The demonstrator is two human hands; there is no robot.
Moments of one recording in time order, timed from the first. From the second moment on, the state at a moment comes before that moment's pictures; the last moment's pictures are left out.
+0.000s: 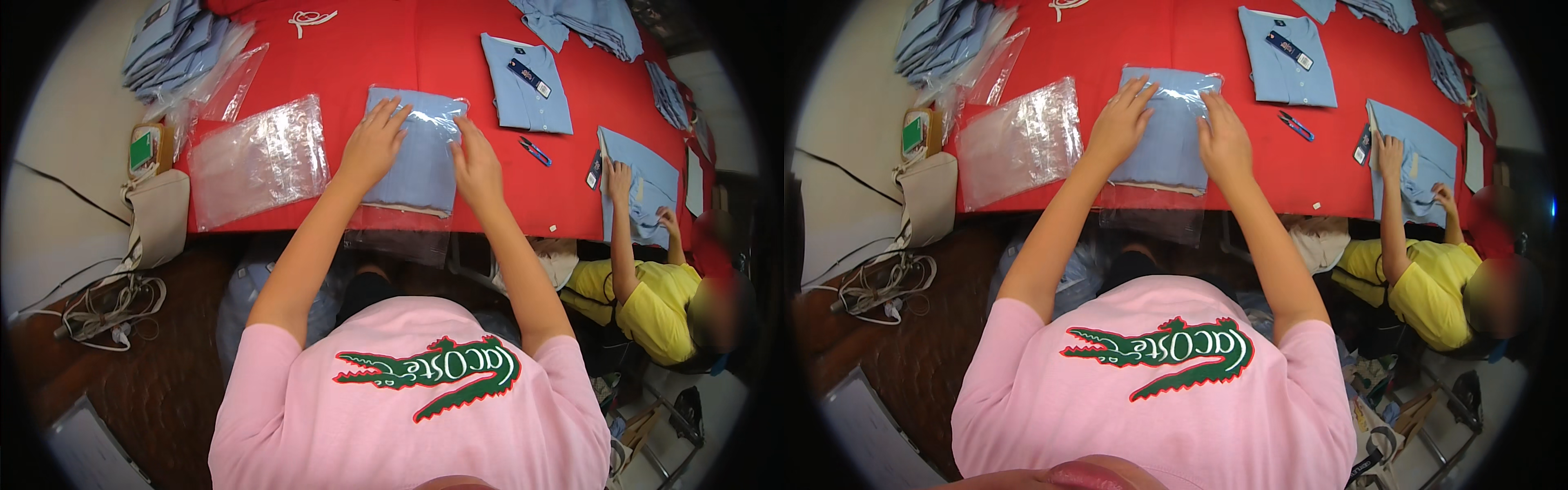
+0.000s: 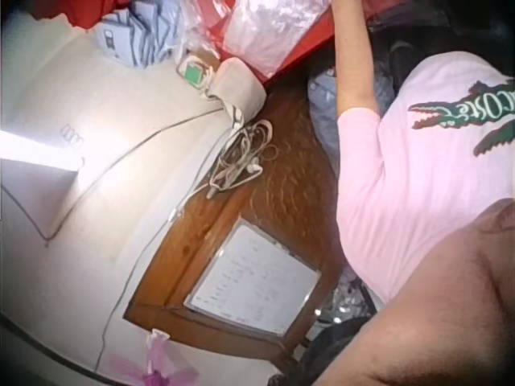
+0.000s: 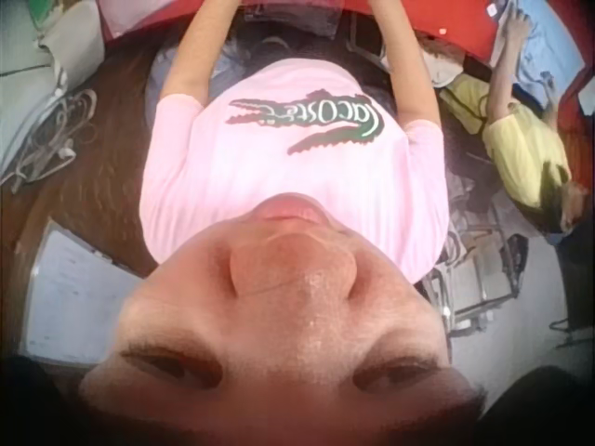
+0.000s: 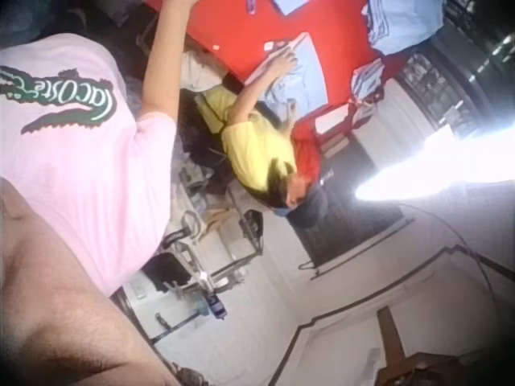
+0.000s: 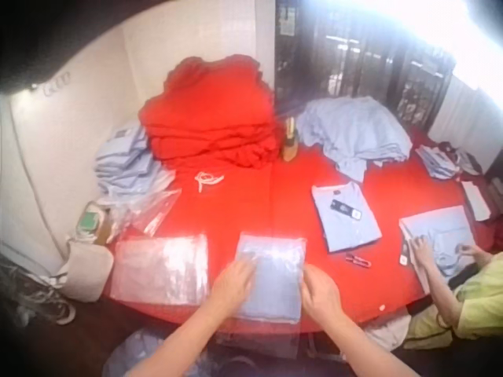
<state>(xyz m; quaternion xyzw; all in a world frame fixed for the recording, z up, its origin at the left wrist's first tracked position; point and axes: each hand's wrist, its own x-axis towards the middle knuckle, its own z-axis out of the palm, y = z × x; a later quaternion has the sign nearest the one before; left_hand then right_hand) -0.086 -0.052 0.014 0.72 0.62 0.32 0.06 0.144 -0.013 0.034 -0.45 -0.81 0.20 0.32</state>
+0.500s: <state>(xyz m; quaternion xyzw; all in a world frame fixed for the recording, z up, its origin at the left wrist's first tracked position) -0.098 0.057 -0.061 0.78 0.60 0.19 0.00 0.079 0.081 -0.049 -0.46 -0.84 0.11 0.27</state>
